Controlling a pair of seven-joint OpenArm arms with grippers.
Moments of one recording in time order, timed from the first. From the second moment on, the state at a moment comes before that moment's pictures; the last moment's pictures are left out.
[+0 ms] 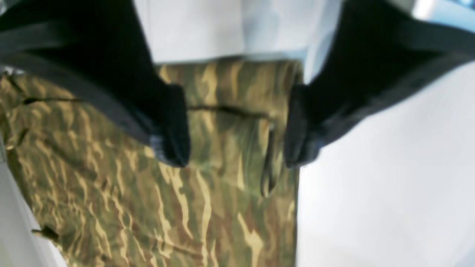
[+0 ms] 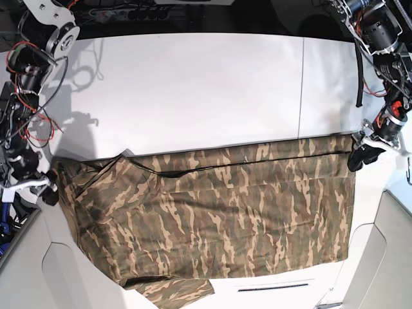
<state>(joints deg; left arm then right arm) -2.2 -19.0 -39.4 69.2 -38.8 -35.1 38.8 17.7 13.1 34.7 58.1 25.4 30.0 -33.8</state>
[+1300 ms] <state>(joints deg) -3.2 -17.2 -30.0 56.5 -36.3 -35.5 27.1 13.3 10.1 21.5 57.1 24.6 21.6 -26.6</state>
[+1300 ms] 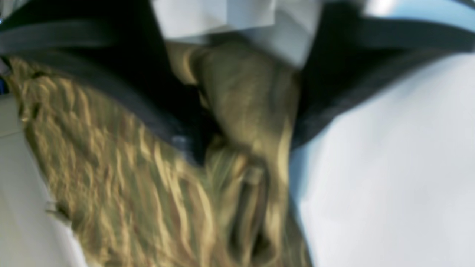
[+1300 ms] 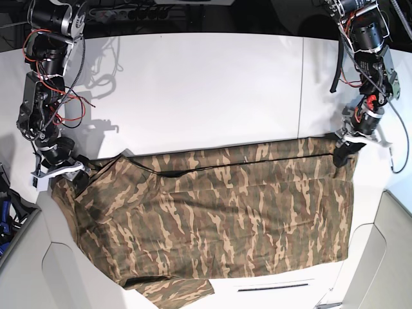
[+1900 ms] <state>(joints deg) -4.9 -19.7 -29.2 63.1 -38.1 -35.9 39.3 12.9 13.2 21.6 57.9 24.7 31.4 -31.8</state>
